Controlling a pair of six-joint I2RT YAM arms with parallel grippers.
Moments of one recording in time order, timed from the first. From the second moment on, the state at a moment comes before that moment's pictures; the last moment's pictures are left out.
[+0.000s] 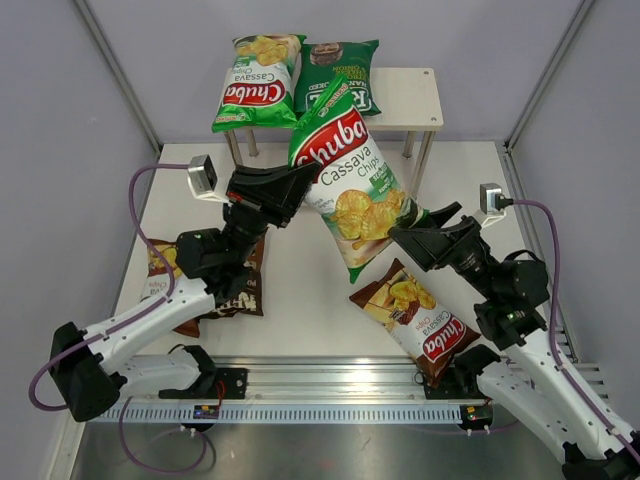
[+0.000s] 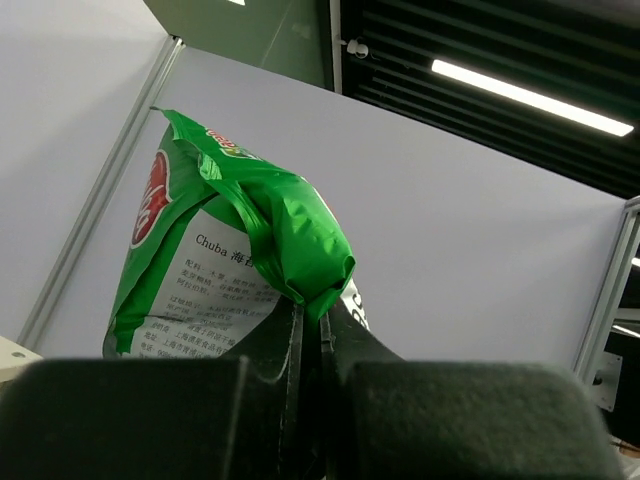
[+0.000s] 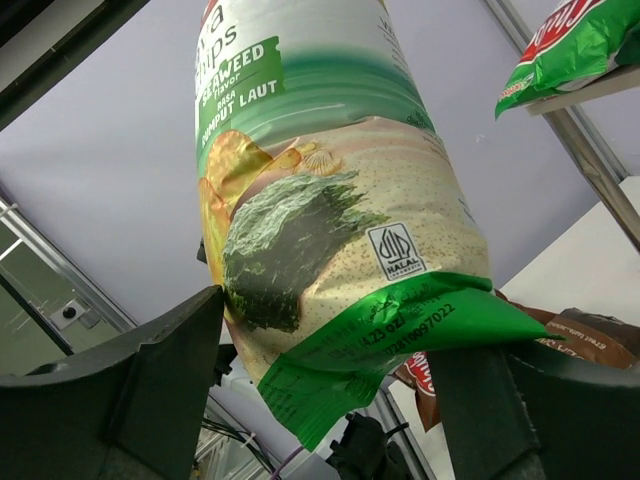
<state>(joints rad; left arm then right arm) -0.83 1.11 0.91 1.08 0.10 -0.76 0.51 0.62 0.66 0.52 -0.41 1.06</state>
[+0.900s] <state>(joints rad) -0.84 1.28 0.98 1.24 0.14 -0.99 0.52 0.65 0.60 0.70 -0.49 1.22</state>
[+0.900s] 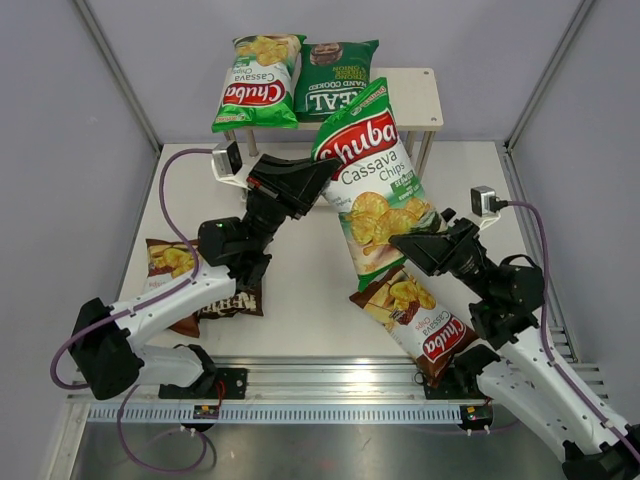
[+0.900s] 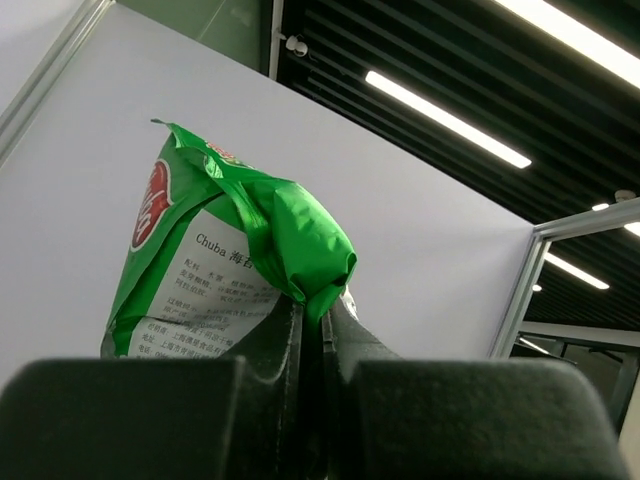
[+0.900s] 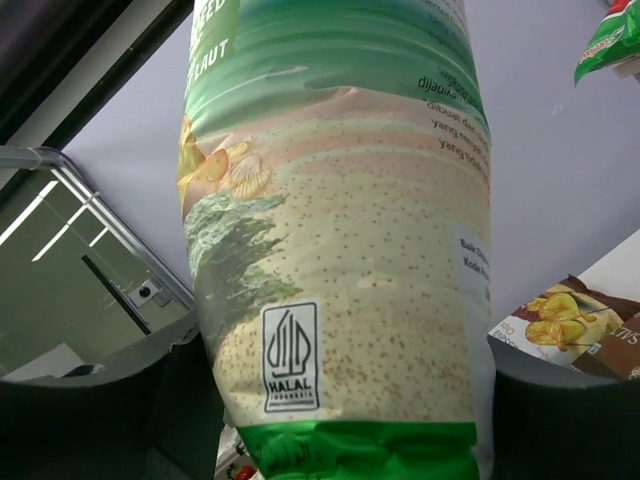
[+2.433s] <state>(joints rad) -0.56 0.68 1.29 -0.74 -0.08 -0.28 -0.07 1.46 1.46 0.08 -0.31 1.27</state>
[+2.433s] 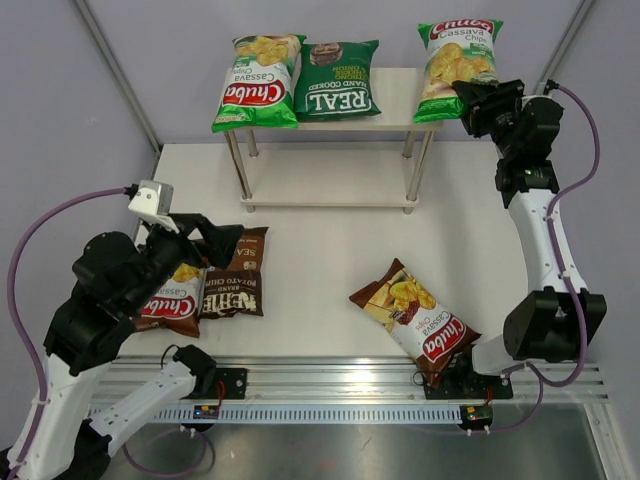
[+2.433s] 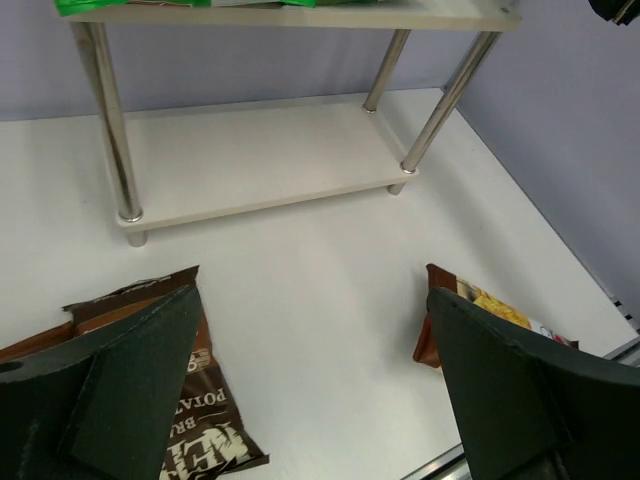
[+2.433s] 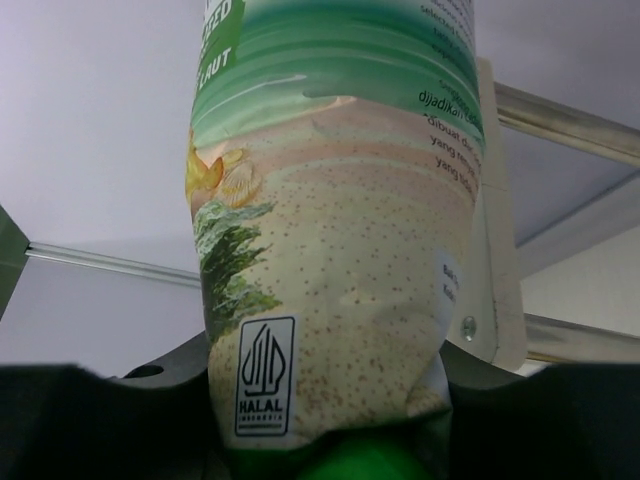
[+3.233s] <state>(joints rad) -0.56 0.55 1.06 -0.68 -0.13 -0.22 0.08 1.58 1.57 -0.05 -0.24 1.25</state>
